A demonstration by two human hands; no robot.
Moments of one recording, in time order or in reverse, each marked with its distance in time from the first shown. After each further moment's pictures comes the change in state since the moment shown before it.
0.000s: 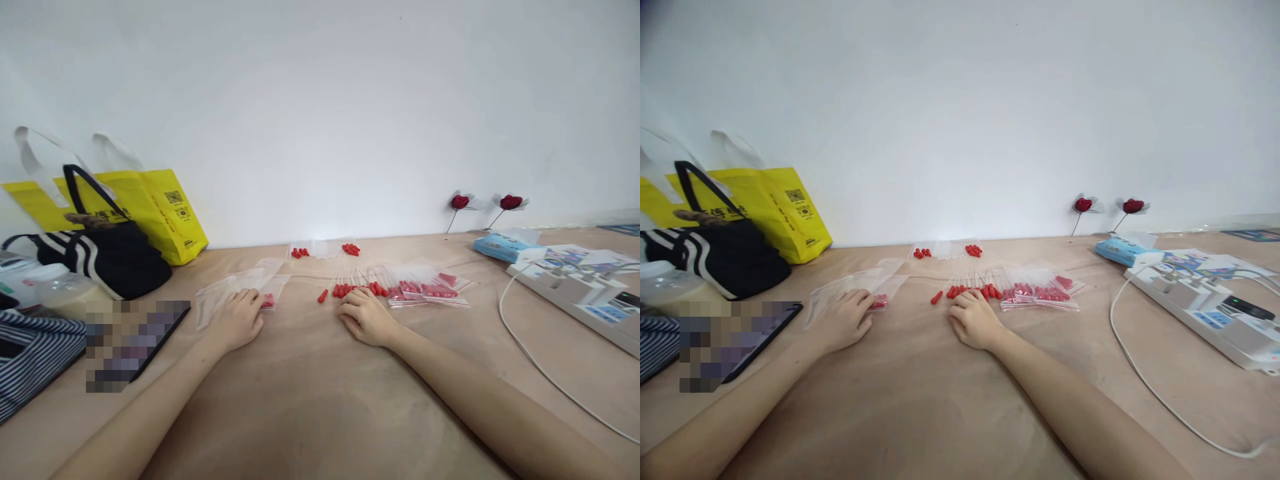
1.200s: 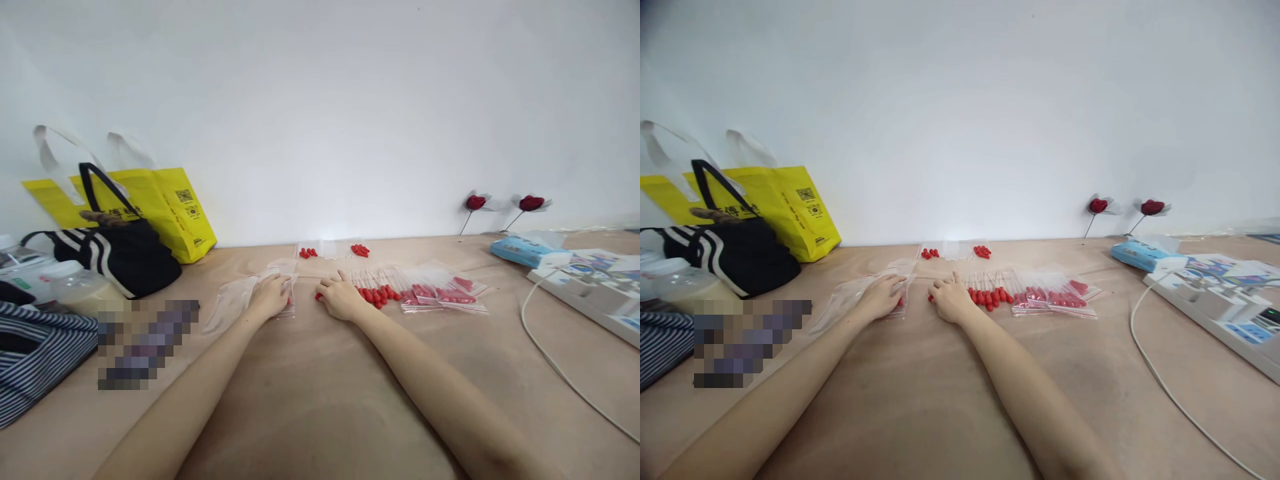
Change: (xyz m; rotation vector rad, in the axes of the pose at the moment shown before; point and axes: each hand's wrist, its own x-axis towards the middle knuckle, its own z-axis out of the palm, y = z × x) left_hand 0.058 0.008 0.029 -0.163 0.007 -0.302; right_hand 0.080 -0.008 0.029 -0.184 -0.222 0.080
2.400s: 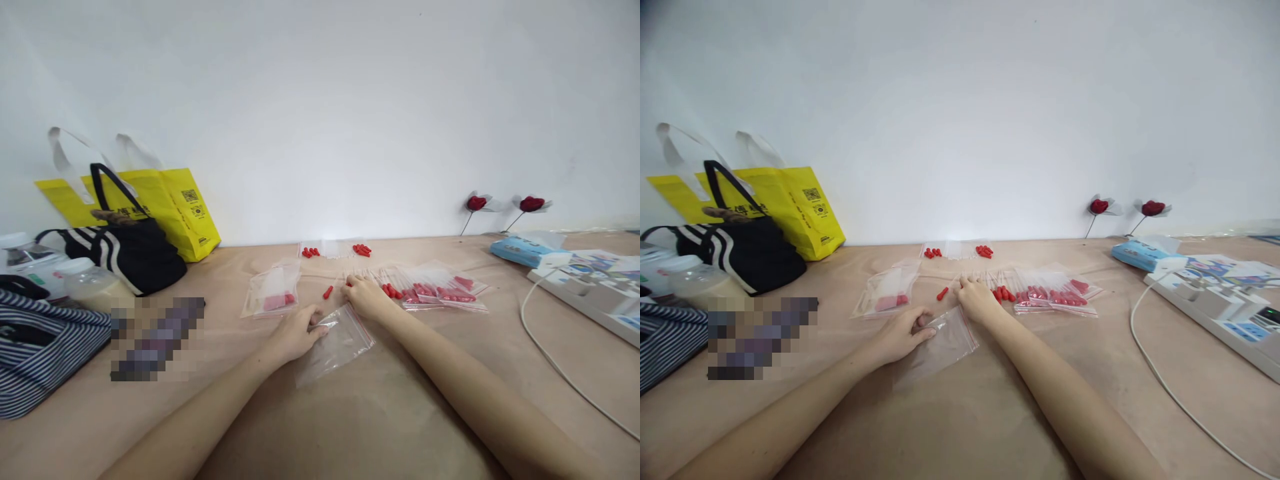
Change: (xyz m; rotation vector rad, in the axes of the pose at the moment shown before) left_hand -0.068 0.056 -0.010 -0.387 -0.221 0.187; right_hand -0.033 0.021 -0.015 -0.160 -0.066 0.073
